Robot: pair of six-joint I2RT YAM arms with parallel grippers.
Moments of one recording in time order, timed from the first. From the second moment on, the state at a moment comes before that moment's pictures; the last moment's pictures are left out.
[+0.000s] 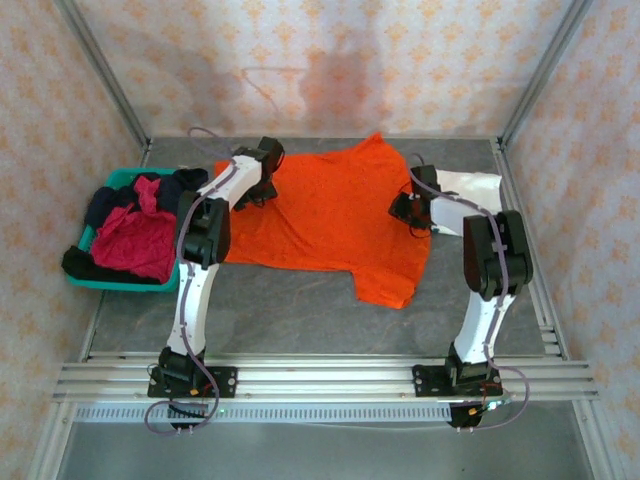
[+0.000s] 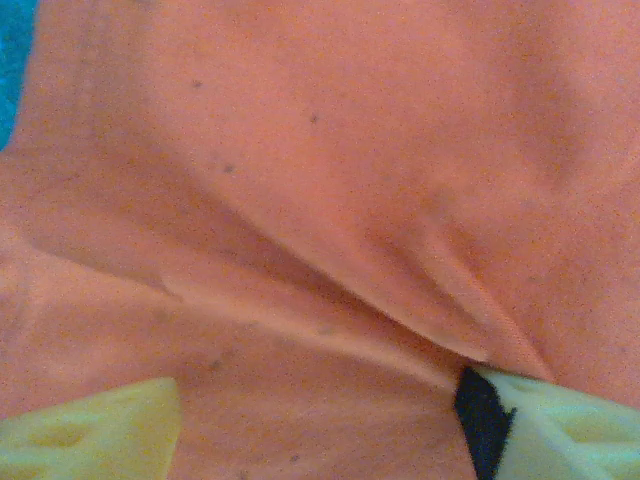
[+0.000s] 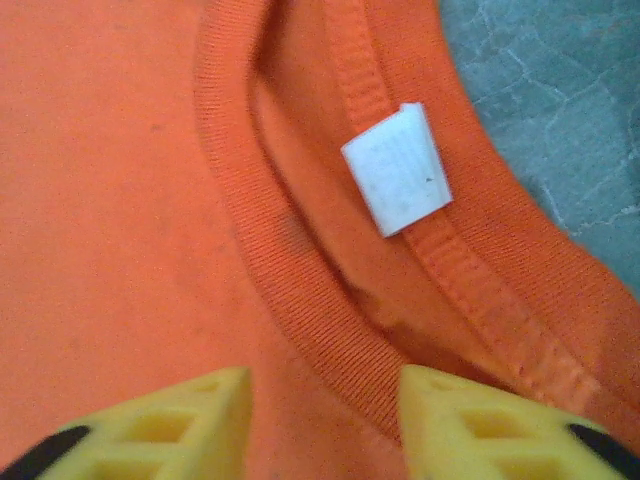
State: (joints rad) left arm -0.22 2.41 2.06 -1.04 -0.36 -0.77; right arm 0.16 1.88 1.18 -0.29 -0.11 0.58
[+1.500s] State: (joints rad) left arm -0.17 1.92 1.28 -0.92 -0.39 -1.28; right arm 0.51 1.28 0.82 -0.40 -0.01 0.51
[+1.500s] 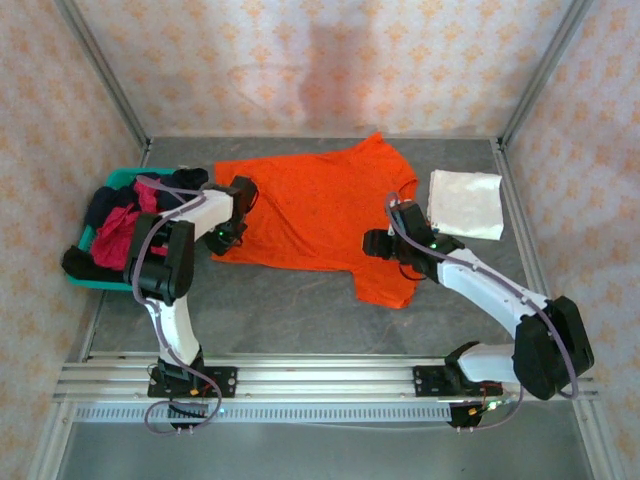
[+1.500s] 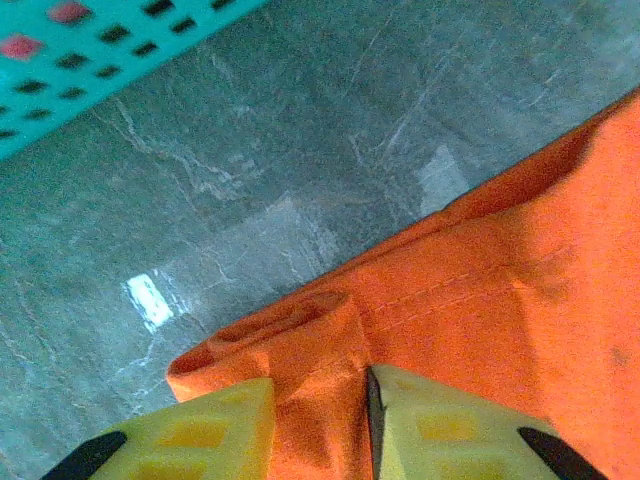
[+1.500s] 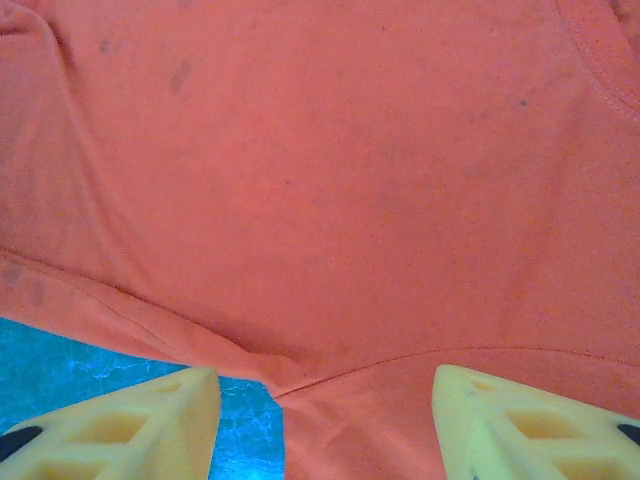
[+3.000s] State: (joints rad) left arm -0.25 1.35 0.83 -0.90 -0.44 -1.33; right arm 0.73 1.36 0.80 -0.58 -0.03 0.56
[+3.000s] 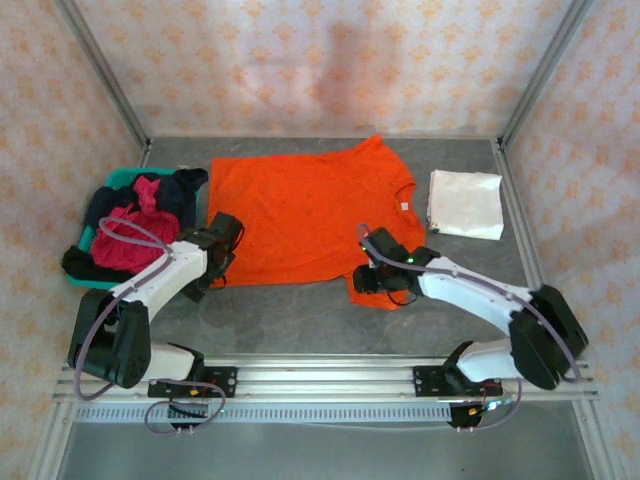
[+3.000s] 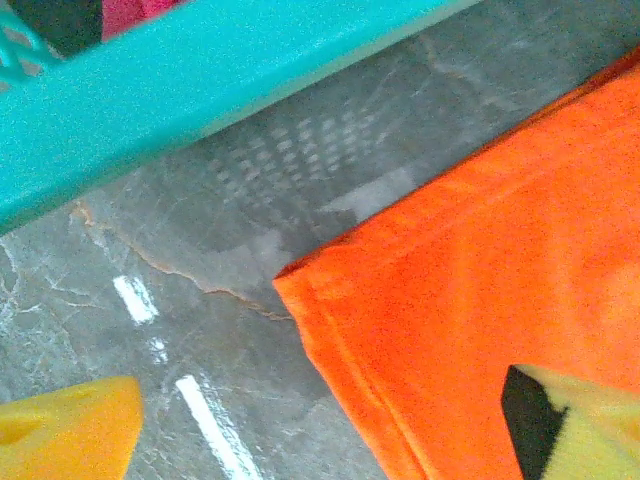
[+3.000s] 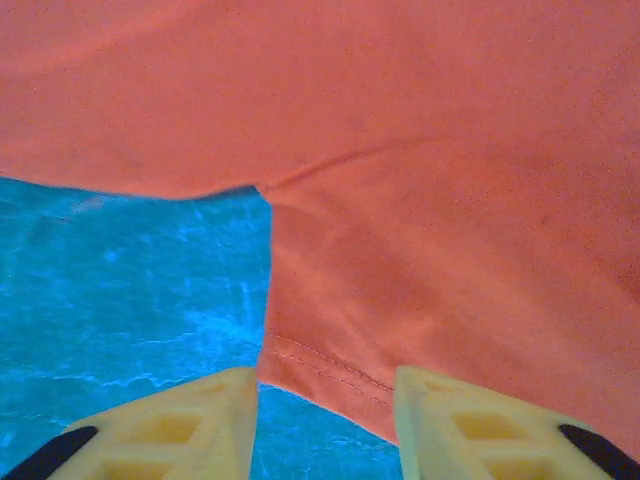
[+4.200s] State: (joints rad) left arm -0.27 1.38 0.87 -0.85 -0.42 -1.17; right arm 0.83 1.35 0.79 -0.50 -0.18 0.61
